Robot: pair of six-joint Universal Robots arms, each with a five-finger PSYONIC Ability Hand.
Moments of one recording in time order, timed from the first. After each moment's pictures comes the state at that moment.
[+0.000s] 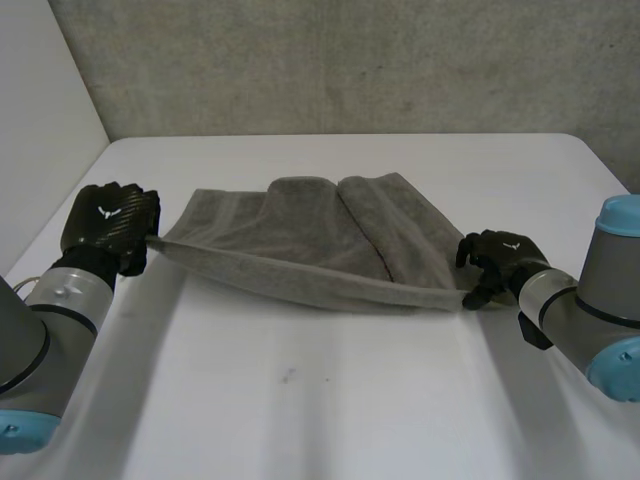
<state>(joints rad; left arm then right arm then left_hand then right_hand) 4.49 -1.72 -1.95 3.65 -1.49 3.50 1.79 -1.01 1.56 -0.14 1.38 3.04 1.18 1.22 1.22 1.22 1.03 0.55 0.64 0.62 0.62 0.43</state>
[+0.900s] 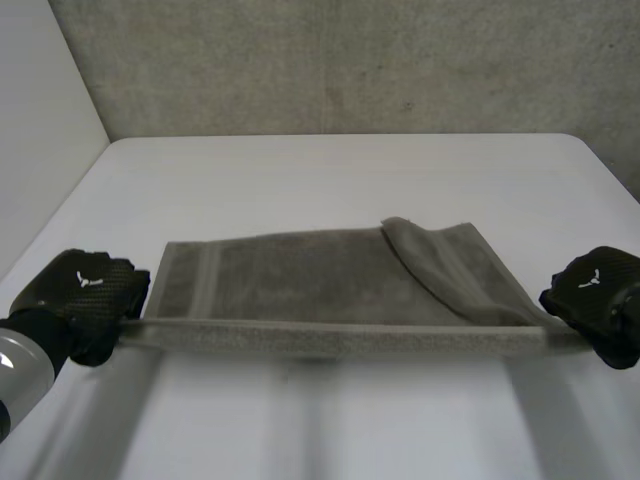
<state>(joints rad) 4.51 -1.36 -1.97 2.93 -1.45 3.74 1.70 -1.60 1.71 0.55 1.46 2.10 1.18 1.22 1.22 1.22 1.03 0.97 1.18 1.18 1.19 0.98</state>
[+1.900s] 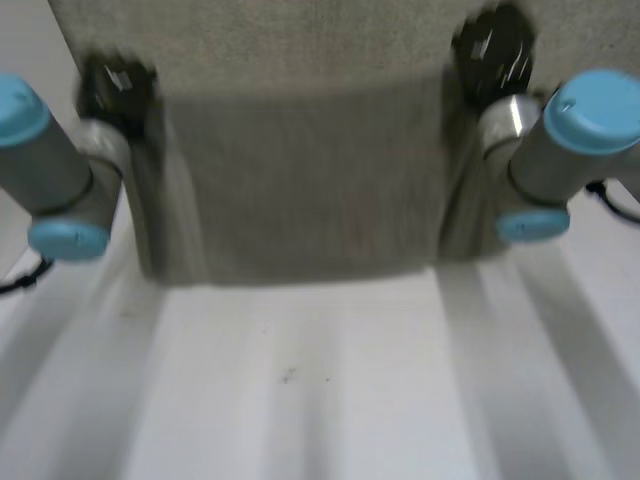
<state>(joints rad) 4.46 -2.19 -1.02 3.50 -1.57 3.71 1.96 -0.81 0.81 -0.47 1.58 2.18 1.18 1.22 1.22 1.22 1.03 0.97 1.18 1.19 1.20 0.99</state>
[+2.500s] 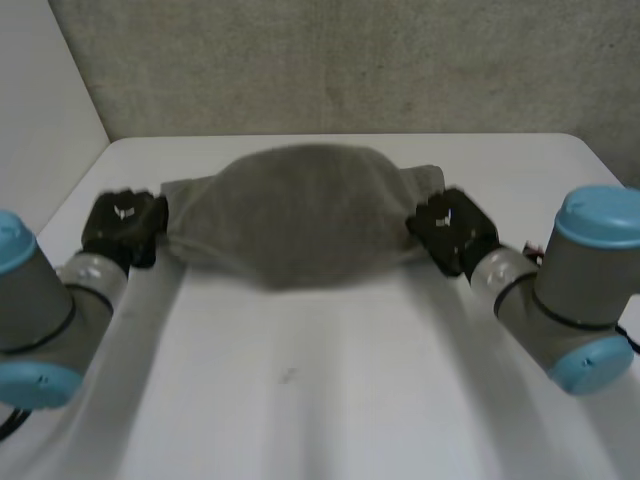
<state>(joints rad) 4.51 -1.94 -1.78 3.61 -1.48 3.48 1.94 -1.05 1.53 -0.28 1.30 2.37 1.18 1.22 1.22 1.22 1.03 0.97 1.18 1.19 1.20 0.99</state>
